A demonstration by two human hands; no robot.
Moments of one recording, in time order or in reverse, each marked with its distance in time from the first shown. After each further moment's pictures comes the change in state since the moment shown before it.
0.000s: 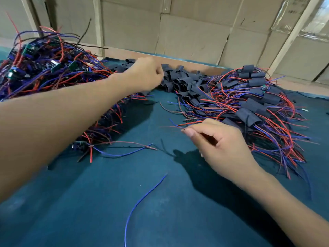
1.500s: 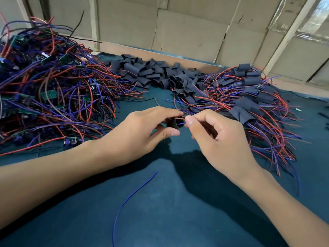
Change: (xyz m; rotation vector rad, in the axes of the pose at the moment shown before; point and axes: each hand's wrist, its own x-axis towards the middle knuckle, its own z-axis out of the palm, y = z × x) left_hand -0.152 0.030 0.038 -0.287 0.130 0.477; right_hand 0.001 -0.011 -0.008 0.133 0.103 0.107
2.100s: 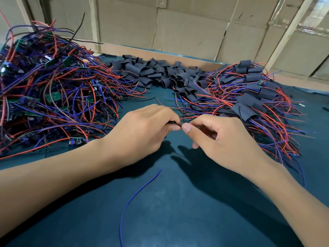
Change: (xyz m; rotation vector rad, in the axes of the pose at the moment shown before) left_hand 0.002 0.010 -0.006 0.234 0.059 0.149; right_hand 0.004 0.007 -0.012 -0.199 -0.228 0.054
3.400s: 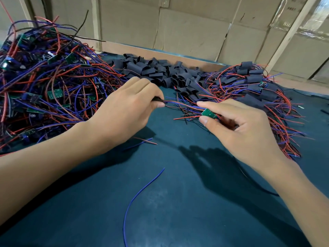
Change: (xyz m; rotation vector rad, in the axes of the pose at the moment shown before) left_hand 0.006 -0.028 -0.020 0.207 0.055 -0.082; right_hand 0.001 0.008 -0.012 0.003 0.262 -0.197
